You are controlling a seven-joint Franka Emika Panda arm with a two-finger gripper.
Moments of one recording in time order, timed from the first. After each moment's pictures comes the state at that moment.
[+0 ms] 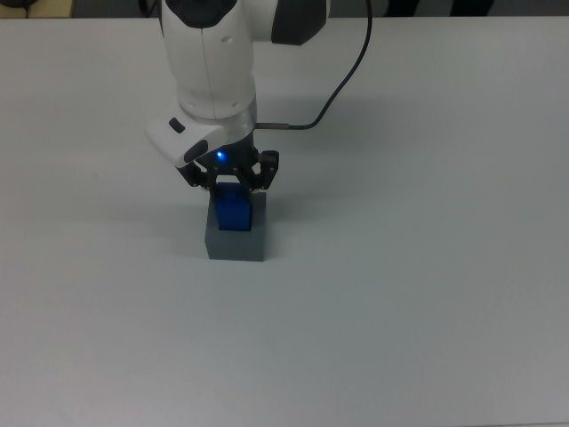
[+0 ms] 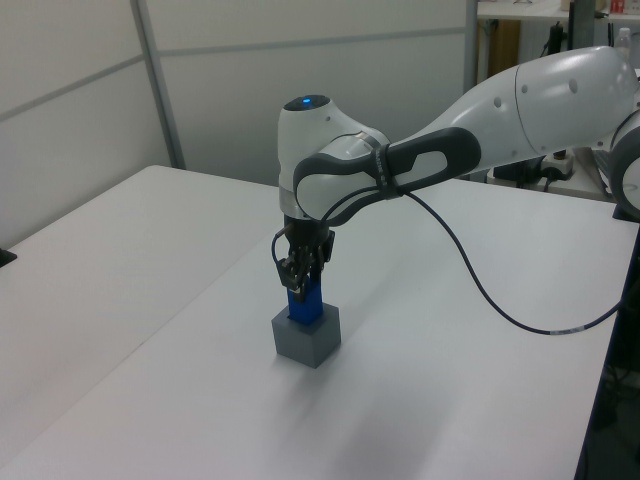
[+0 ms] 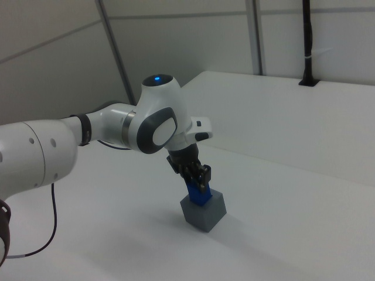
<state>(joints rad) 0.00 0.34 0.03 -1.63 0.00 2.08 0.08</state>
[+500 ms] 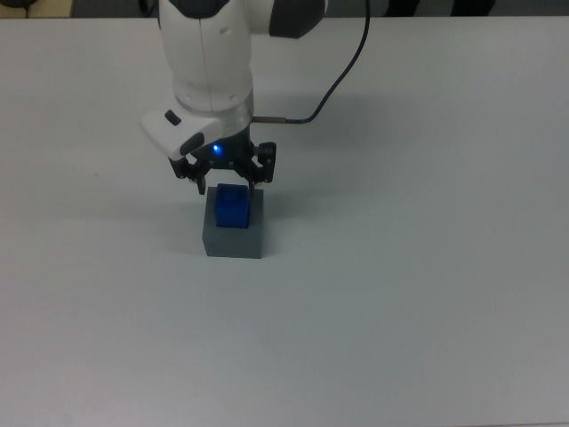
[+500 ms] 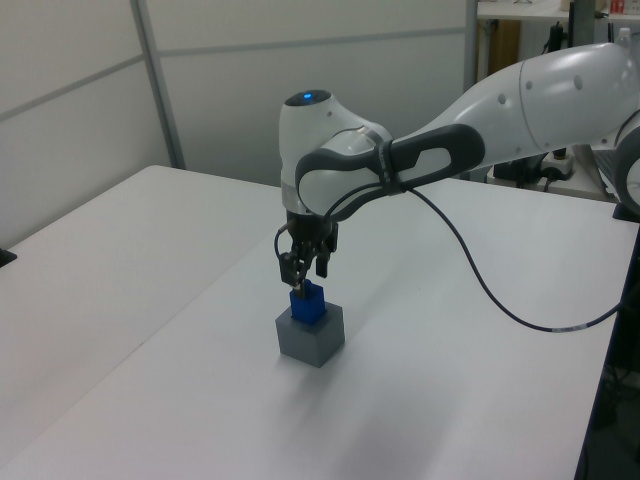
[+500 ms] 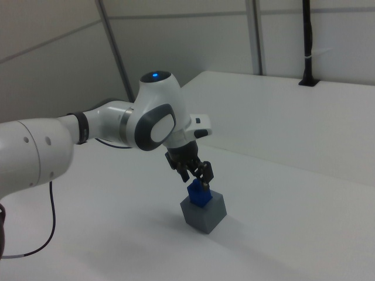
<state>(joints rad) 0.00 0.32 0.02 -1.63 -0.02 2.06 0.09</state>
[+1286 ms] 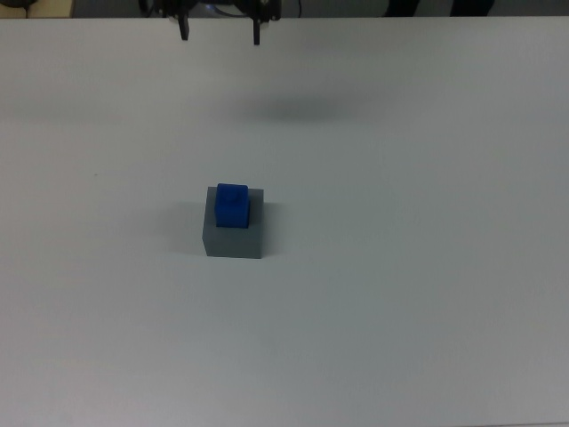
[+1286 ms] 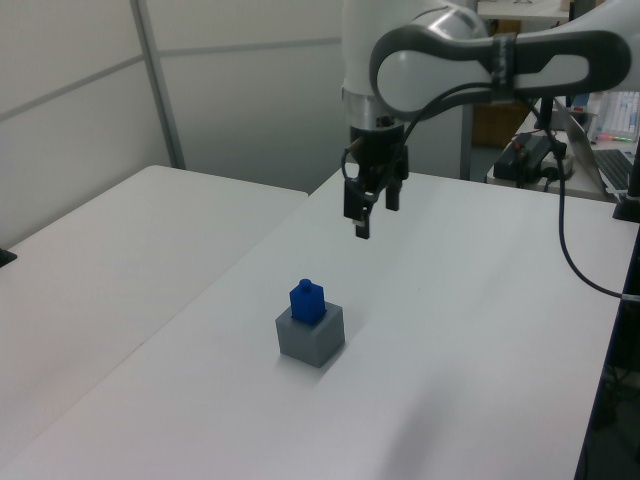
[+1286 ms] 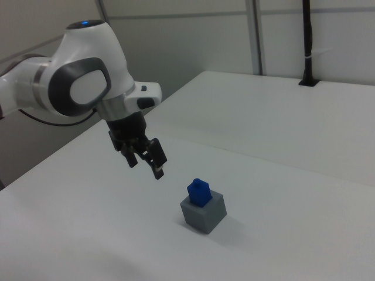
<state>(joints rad) 0.00 -0.10 0.03 -1.77 -0.02 1.71 0.09</state>
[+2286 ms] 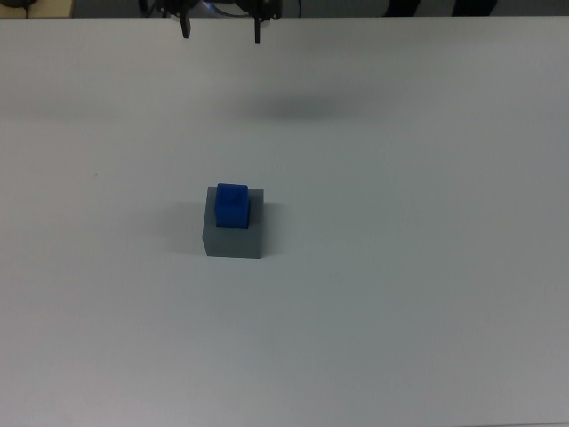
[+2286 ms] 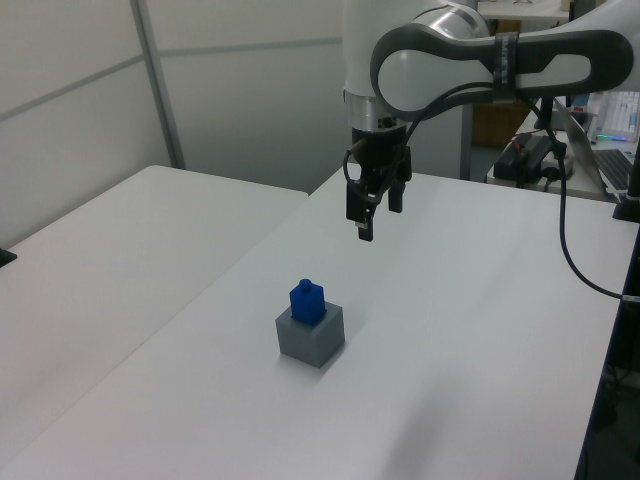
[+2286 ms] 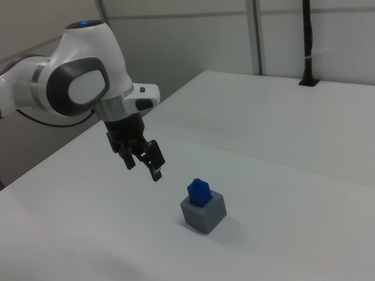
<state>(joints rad) 0.00 -0.10 0.03 -1.77 -0.02 1.71 0.09</state>
